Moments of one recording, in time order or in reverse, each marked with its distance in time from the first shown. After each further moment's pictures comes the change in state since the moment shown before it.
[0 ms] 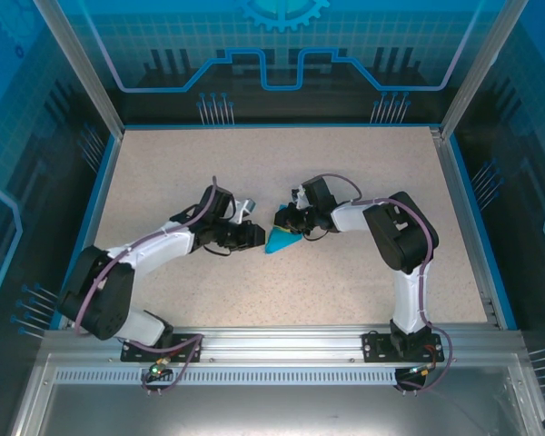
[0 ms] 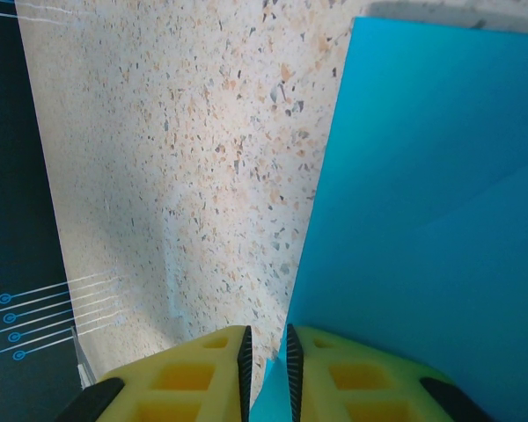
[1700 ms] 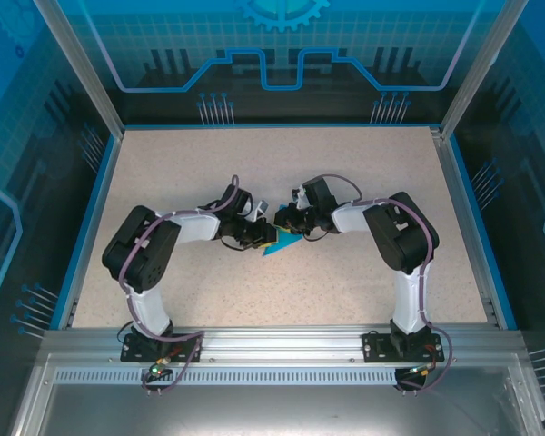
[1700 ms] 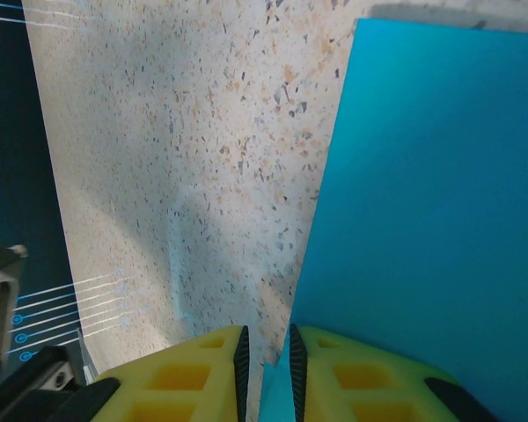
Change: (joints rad) left arm -0.009 0.349 0.112 0.158 0.032 -0.069; right arm 0.000 -0.003 -0.012 0.027 -0.003 0.019
